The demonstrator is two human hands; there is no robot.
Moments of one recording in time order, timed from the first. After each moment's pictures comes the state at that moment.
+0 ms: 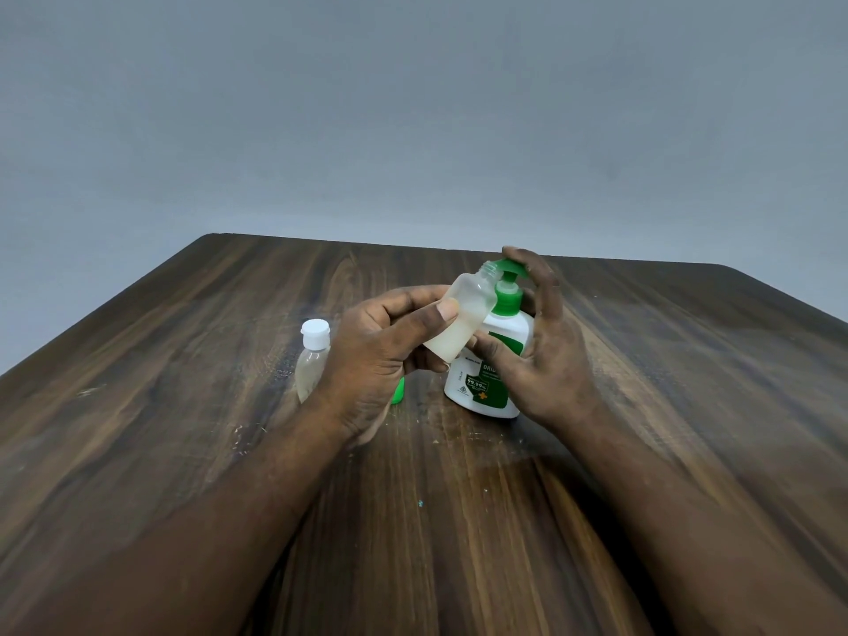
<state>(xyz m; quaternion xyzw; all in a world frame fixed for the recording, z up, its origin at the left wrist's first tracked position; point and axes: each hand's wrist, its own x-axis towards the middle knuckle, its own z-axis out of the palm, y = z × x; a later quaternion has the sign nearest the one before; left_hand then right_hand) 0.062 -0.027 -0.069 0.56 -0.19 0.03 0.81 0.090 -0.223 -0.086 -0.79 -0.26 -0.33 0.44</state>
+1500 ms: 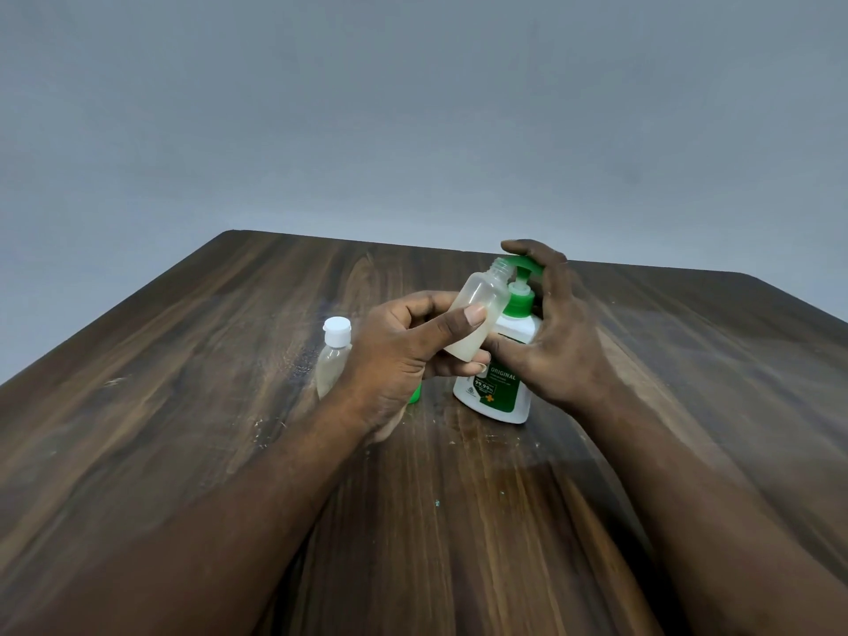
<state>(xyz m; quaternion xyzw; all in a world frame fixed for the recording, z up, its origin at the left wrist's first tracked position) 0.060 -0.026 -0.066 0.55 -0.16 -0.01 0.82 0.104 -0.222 -0.068 -0.80 -0.31 -0.30 0.41</state>
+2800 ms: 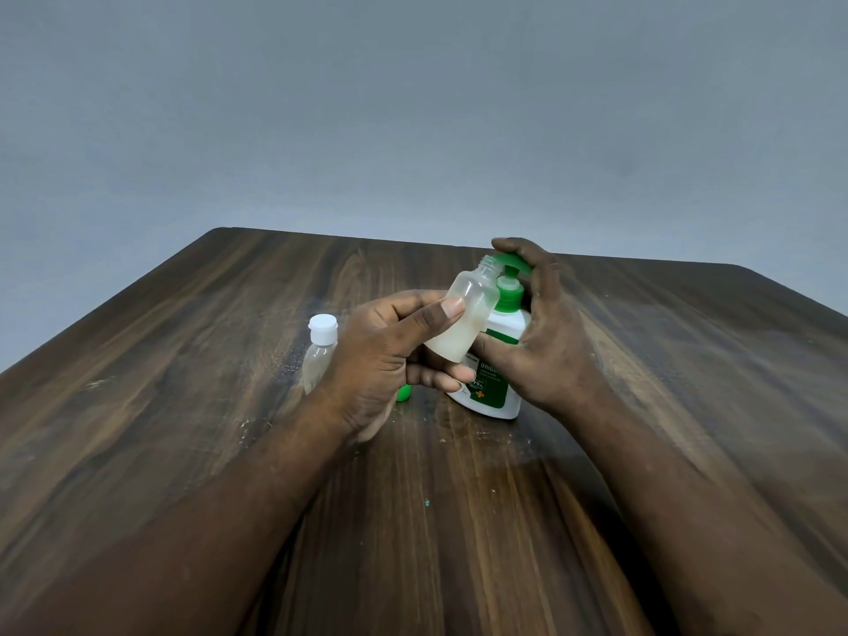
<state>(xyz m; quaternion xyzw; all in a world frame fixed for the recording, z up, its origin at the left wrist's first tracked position) 0.068 -0.022 -0.074 0.57 -0.19 -0.02 0.80 0.098 -0.216 -0.075 -0.79 -0.29 -0.30 0.44</state>
